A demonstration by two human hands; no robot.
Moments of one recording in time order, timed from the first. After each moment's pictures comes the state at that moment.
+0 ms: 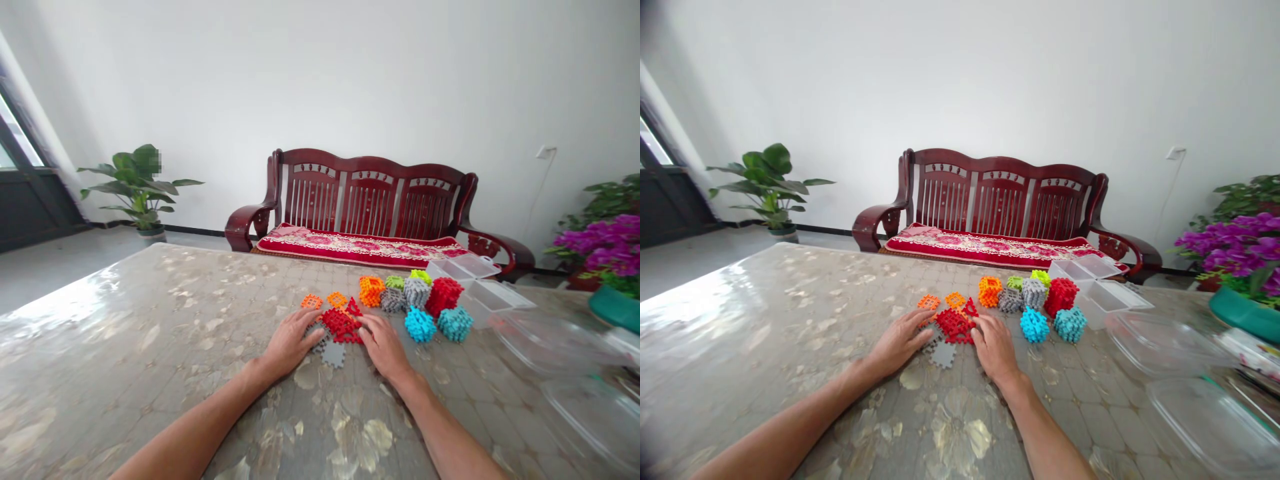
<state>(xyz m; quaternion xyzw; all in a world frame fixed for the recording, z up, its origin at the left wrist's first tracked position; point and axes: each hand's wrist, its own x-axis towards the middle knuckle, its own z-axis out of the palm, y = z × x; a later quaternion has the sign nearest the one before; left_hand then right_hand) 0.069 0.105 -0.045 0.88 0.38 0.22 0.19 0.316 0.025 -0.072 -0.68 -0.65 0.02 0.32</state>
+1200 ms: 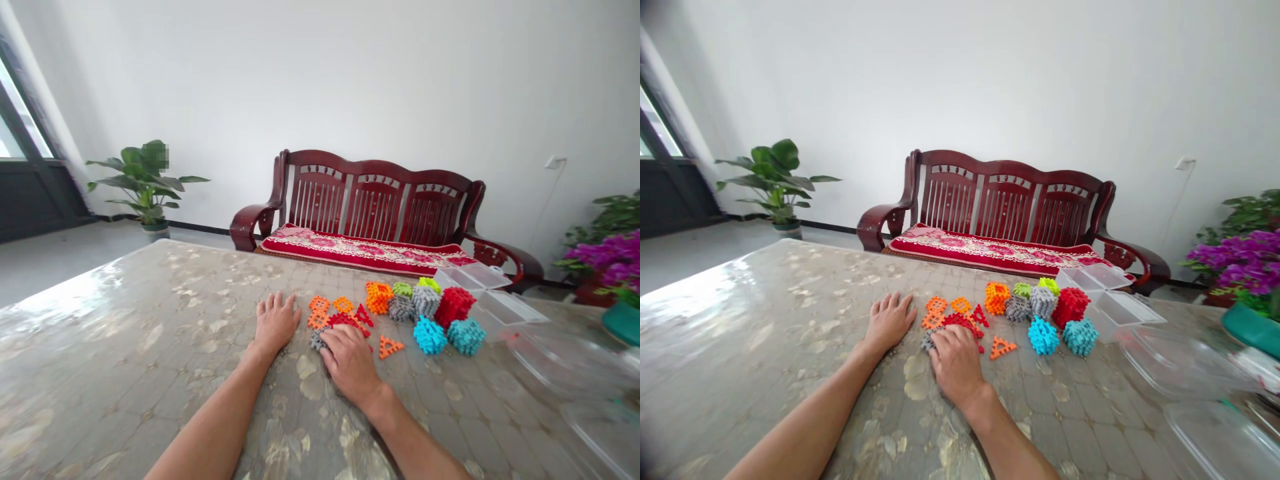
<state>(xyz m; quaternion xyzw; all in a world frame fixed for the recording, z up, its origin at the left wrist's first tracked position) 0.055 0.159 -0.066 0.78 0.61 0.14 -0.04 0.224 0.031 -0.043 -0.58 -0.77 -0.02 0.27</state>
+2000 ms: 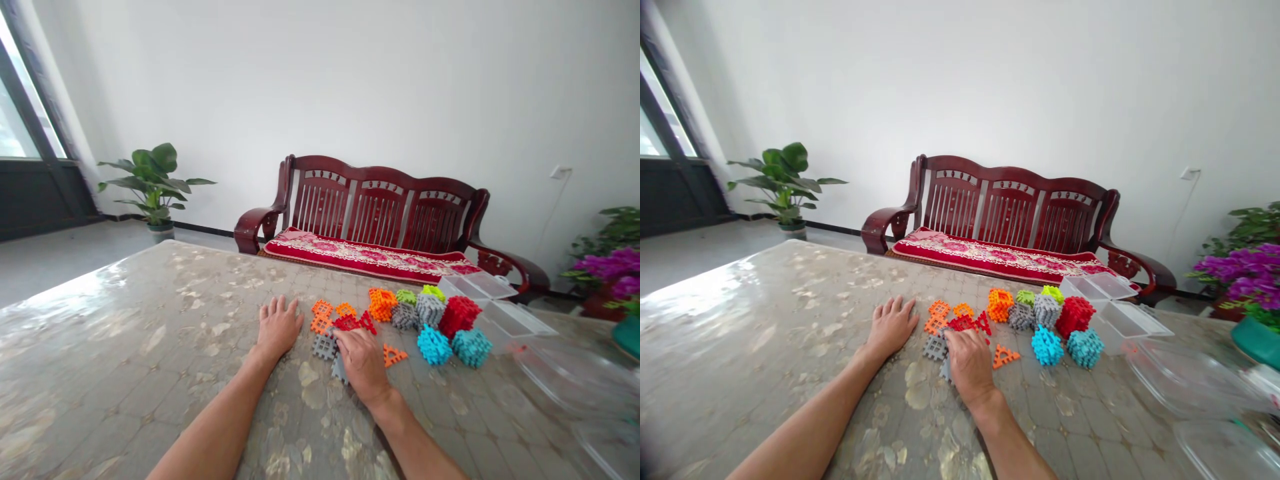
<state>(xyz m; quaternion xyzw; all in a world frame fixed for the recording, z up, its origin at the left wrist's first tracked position) 0.055 0.162 -0.070 0.78 0.60 0.15 -0.03 0.243 0.043 -0.056 -0.62 -0.72 -0.06 0.32</state>
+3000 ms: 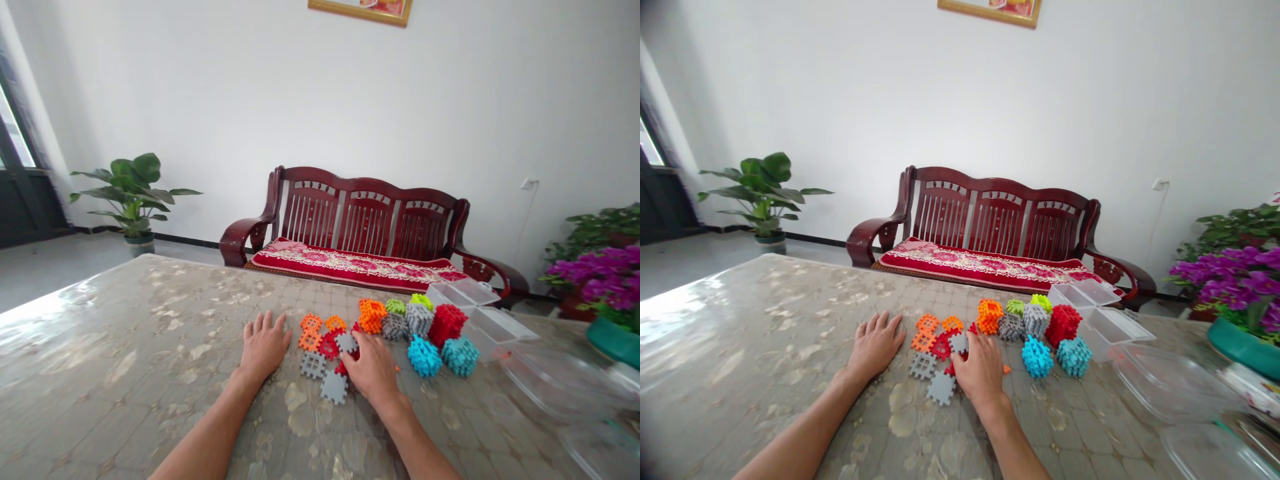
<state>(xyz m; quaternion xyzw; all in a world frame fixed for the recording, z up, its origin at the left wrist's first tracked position) 0.054 0.160 -0.069 0.78 0.61 0.13 -0.06 0.272 0.048 -0.033 -0.79 -0.59 -0.03 0.18</state>
